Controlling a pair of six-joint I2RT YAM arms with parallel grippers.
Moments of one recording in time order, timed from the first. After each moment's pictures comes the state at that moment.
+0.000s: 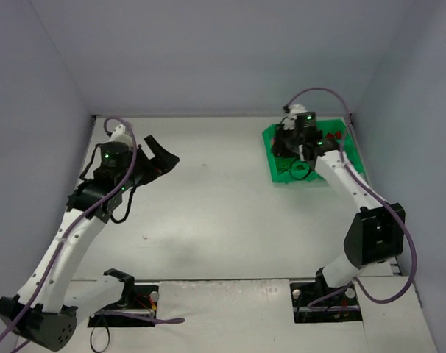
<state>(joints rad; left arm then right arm) -0.34 1.03 1.15 -0.57 0.08 -0.75 0.29 1.56 1.31 -0.43 -0.11 0.15</state>
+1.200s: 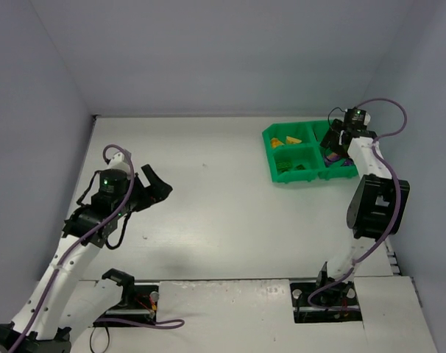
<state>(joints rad) -0.34 0.80 0.92 -0.69 0.02 -0.70 -0.18 1.83 1.45 -0.46 0.08 0.34</state>
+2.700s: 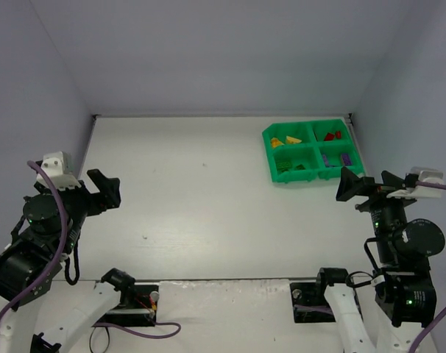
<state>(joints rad) -0.44 0.63 1.34 -0.98 -0.41 -0.33 -0.04 0.45 1.15 -0.58 -0.01 0.15</state>
